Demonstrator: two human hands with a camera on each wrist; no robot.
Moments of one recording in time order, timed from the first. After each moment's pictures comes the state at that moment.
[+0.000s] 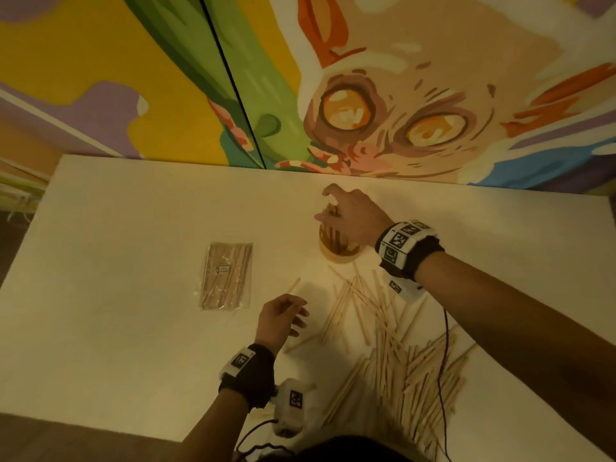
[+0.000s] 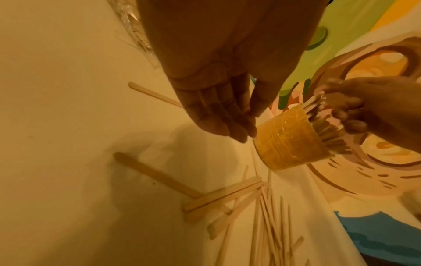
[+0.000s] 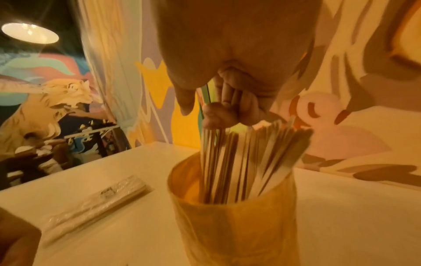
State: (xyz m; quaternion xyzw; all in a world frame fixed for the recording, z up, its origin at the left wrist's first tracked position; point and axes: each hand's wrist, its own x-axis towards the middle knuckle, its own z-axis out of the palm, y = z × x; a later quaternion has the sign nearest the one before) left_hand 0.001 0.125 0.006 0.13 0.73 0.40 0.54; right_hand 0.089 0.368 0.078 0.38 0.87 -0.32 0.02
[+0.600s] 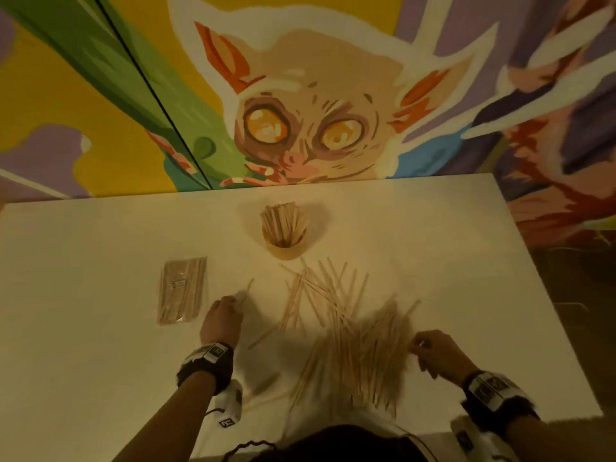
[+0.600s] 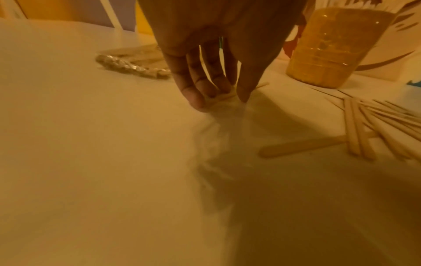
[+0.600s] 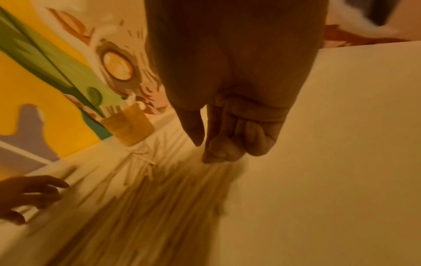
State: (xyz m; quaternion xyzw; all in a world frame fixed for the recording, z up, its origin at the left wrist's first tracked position) left_hand -0.020 0.107 -0.032 0.37 0.87 0.10 0.30; right_hand 0.417 0.181 0.020 0.62 0.60 -0.50 0.08
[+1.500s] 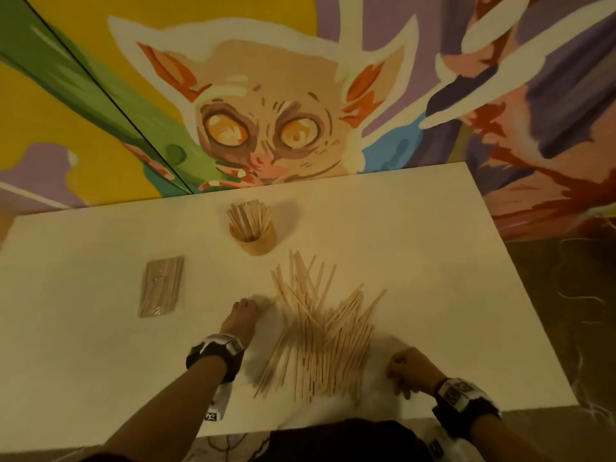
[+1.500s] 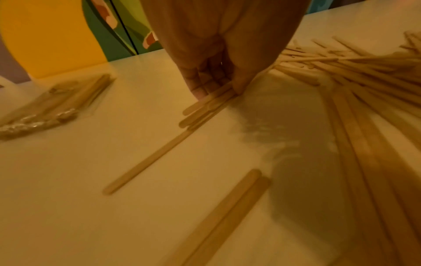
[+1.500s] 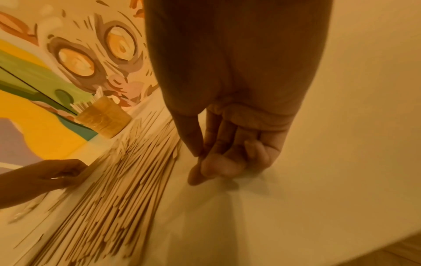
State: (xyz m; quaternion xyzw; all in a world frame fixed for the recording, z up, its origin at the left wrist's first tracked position) left_hand 0.082 0.123 -0.038 0.57 0.78 -0.13 0.24; right_hand 0.473 0.153 -0.011 0.58 0.52 -0.61 0.13
